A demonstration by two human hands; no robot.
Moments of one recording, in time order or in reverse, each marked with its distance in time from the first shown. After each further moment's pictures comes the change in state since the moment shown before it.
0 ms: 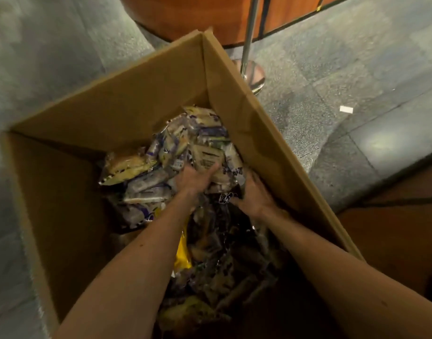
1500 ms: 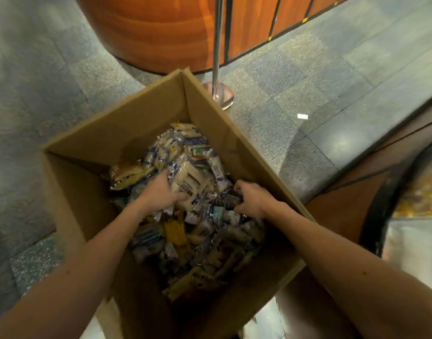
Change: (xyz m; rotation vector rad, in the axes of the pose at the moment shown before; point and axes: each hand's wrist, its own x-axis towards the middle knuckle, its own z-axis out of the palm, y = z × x) left_hand -0.120 -0.006 -0.114 0.344 -0.263 0.350; right_hand -0.124 -0.018 -0.062 -0.152 -0.110 0.014
